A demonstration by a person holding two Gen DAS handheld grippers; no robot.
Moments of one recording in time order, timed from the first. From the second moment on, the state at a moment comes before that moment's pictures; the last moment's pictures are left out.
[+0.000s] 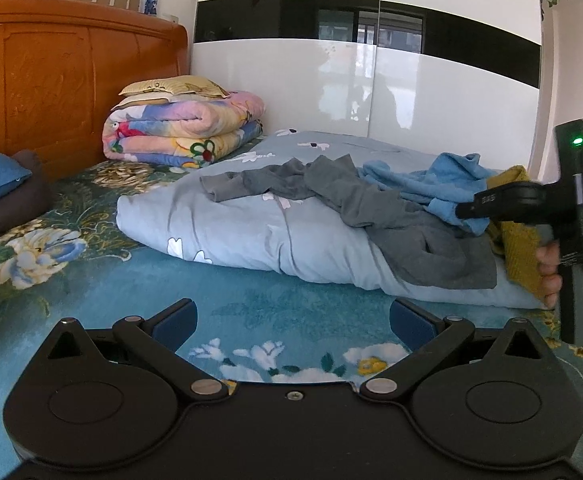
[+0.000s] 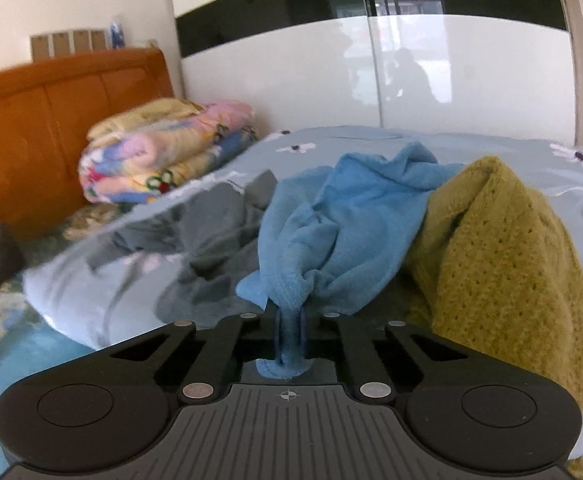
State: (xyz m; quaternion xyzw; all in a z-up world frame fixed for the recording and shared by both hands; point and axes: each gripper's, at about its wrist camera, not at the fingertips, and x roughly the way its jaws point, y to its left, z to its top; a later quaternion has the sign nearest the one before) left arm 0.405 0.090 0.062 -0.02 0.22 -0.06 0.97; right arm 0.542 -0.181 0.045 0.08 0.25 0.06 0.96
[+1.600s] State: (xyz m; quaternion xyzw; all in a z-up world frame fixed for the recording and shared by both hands) left arm 0.169 0.046 0.081 -0.05 0.25 -0.07 0.96; right arm 0.129 -0.190 0.031 0.11 0.41 0.28 0.86
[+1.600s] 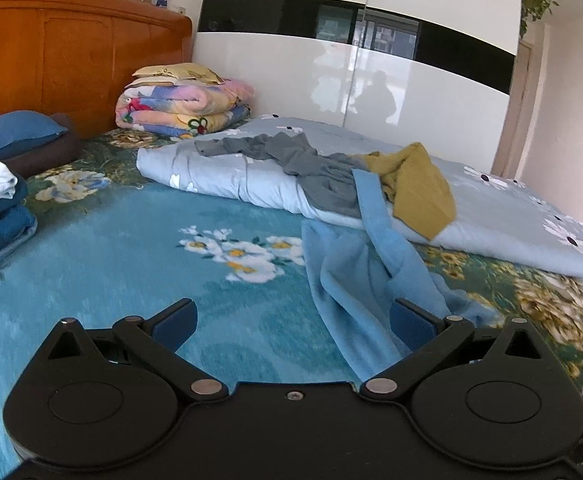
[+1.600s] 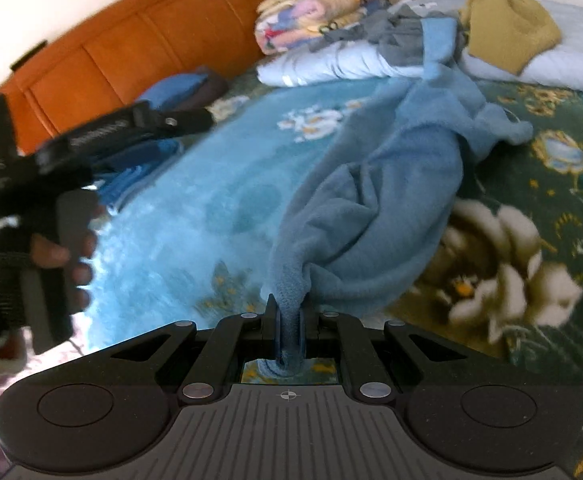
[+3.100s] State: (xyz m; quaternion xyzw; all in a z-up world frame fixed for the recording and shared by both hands) left arm 0.288 -0.027 0.009 -0.03 0.37 -0.12 0.92; right arm 0.279 -0.294 -0.020 0.38 0.36 0.06 0.85
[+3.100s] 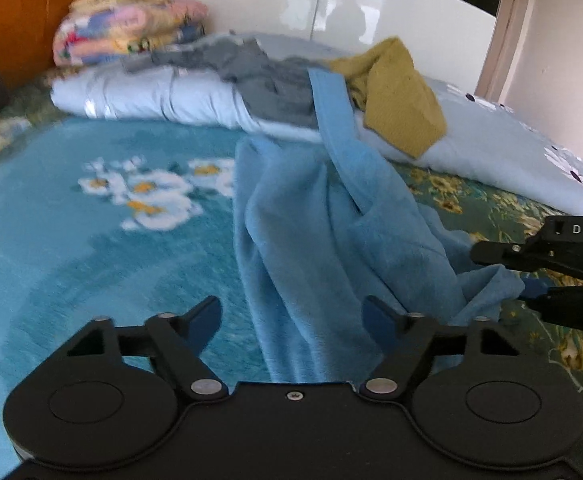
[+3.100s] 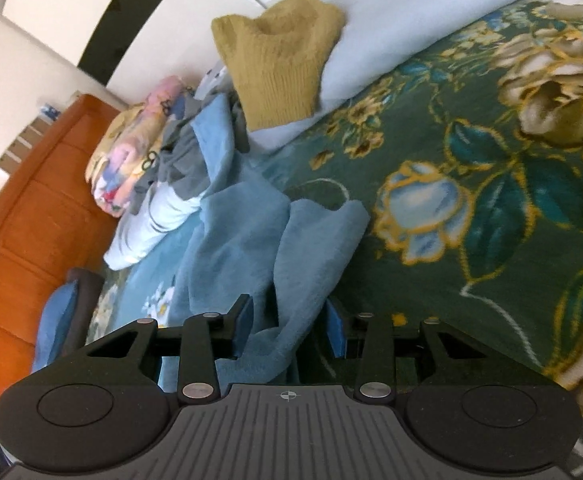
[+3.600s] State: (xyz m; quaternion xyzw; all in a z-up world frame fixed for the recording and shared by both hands) left arm 0.295 -0.023 0.009 -0.10 0.40 -0.13 0.90; right arm 0.272 -0.287 -0.006 0.36 0.36 0.09 0.85
